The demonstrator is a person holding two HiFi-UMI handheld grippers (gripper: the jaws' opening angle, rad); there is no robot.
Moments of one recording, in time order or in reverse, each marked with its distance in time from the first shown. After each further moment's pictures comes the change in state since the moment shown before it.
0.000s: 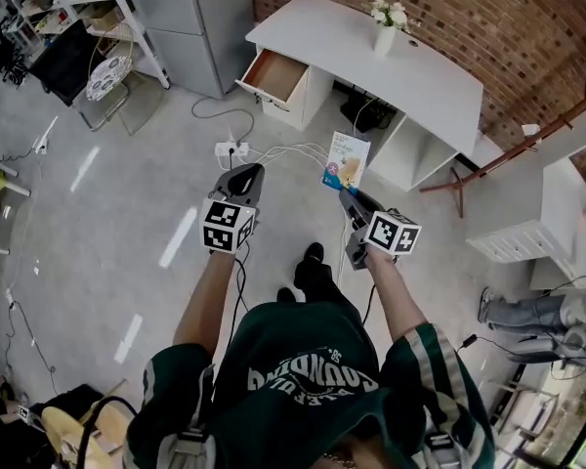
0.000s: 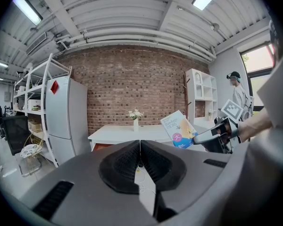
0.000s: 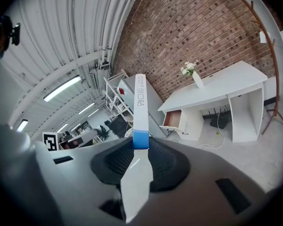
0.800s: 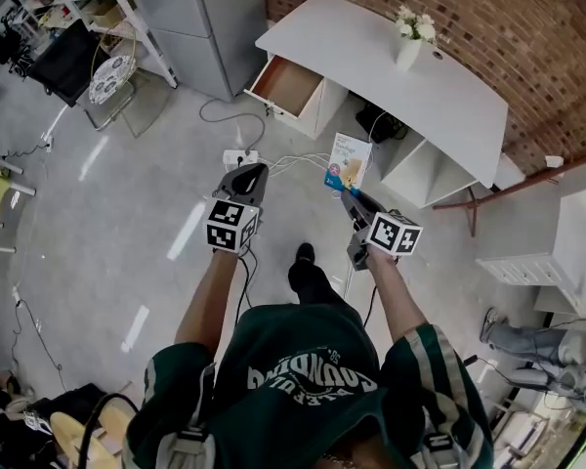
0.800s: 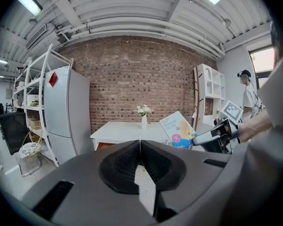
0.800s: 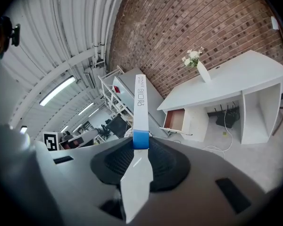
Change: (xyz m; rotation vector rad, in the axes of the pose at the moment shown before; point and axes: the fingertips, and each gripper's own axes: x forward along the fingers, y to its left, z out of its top) left arm 0.102 0.085 0.004 -0.028 0.060 0.017; right arm 0.117 -0.046 0.052 0.044 0.052 0.013
